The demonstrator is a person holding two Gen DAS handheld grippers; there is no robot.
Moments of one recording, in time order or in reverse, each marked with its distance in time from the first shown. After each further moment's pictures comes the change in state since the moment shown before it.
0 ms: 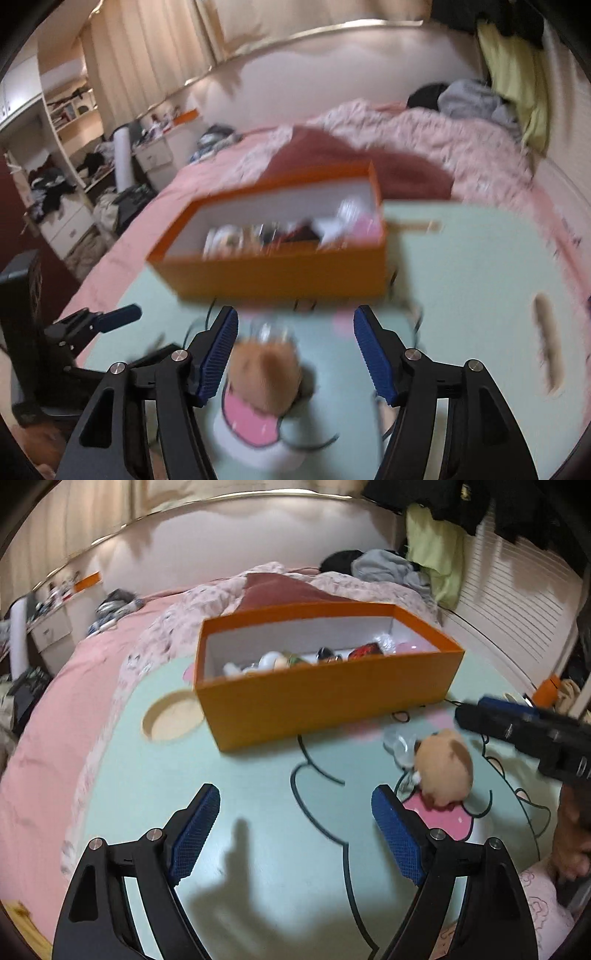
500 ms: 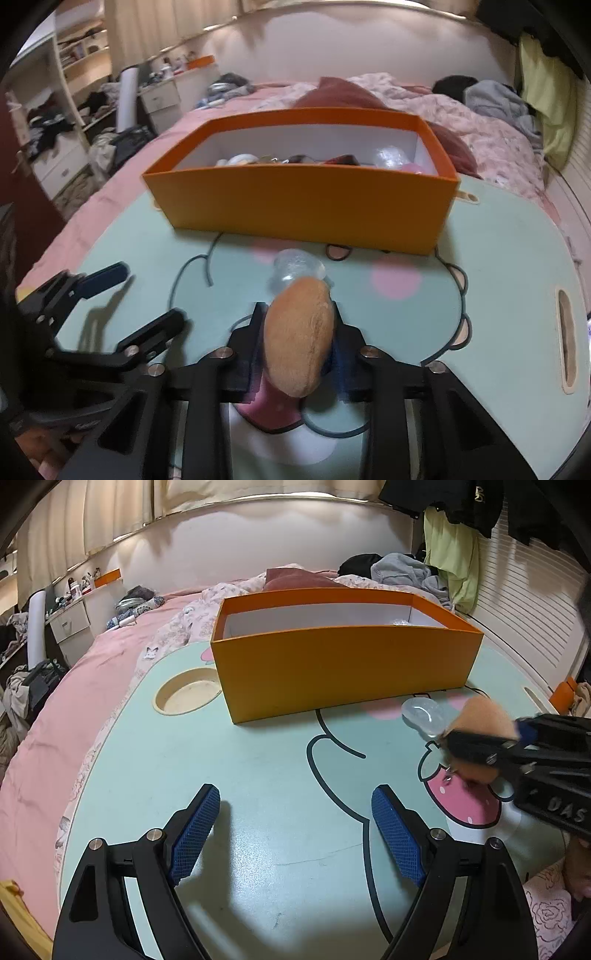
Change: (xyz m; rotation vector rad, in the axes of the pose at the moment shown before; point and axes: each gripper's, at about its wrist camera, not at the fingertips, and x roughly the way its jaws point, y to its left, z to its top) left arm 0.010 0.000 -0.023 -0.016 -0.023 0.072; right arm 0.032 0.035 -0.026 -0.150 0.111 -0.069
